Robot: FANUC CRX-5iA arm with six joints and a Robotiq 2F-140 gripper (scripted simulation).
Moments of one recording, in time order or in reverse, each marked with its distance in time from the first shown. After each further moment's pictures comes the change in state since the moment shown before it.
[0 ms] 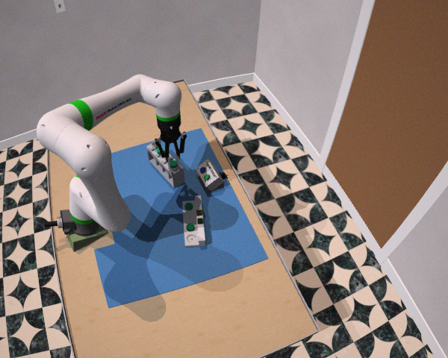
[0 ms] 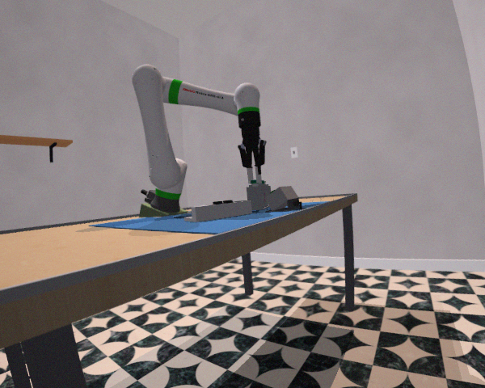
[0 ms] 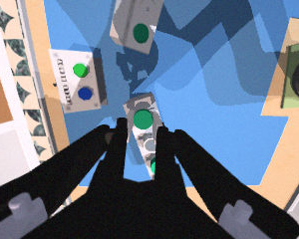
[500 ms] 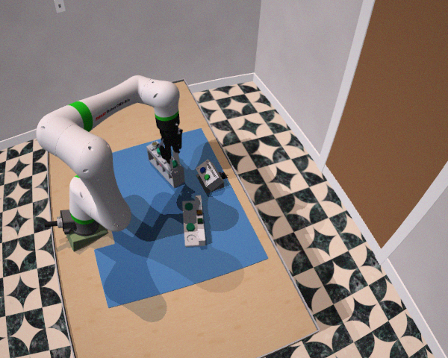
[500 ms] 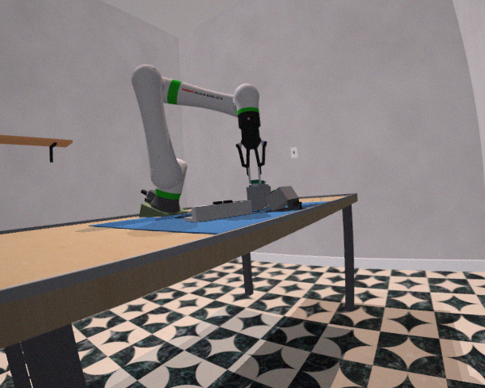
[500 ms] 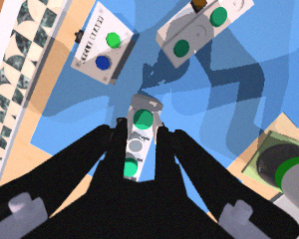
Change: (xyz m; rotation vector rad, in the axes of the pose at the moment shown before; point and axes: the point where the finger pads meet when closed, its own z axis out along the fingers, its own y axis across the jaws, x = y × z) arm 0.000 0.000 0.000 0.012 0.019 -0.585
